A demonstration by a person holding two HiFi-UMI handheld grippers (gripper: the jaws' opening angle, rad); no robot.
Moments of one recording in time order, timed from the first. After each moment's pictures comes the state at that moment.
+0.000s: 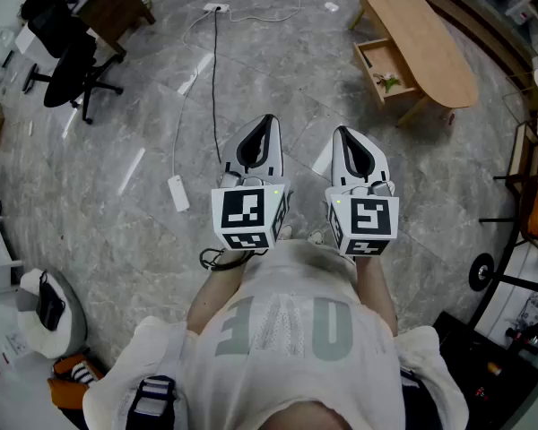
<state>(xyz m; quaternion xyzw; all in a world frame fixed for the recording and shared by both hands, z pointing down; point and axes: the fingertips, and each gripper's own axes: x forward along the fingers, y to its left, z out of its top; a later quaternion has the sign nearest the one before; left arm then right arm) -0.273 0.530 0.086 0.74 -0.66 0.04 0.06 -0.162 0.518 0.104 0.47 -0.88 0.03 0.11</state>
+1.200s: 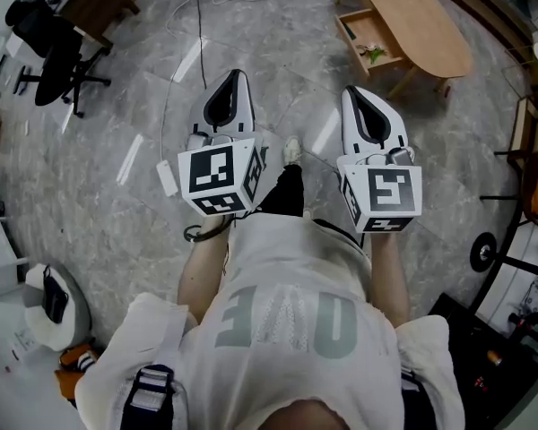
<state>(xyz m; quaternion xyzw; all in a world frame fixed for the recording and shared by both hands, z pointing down) -0.224 0.493 0.078 0.73 -0.69 0.04 0.02 -0.065 0.489 0.086 0.46 -0.88 0.00 0.08</state>
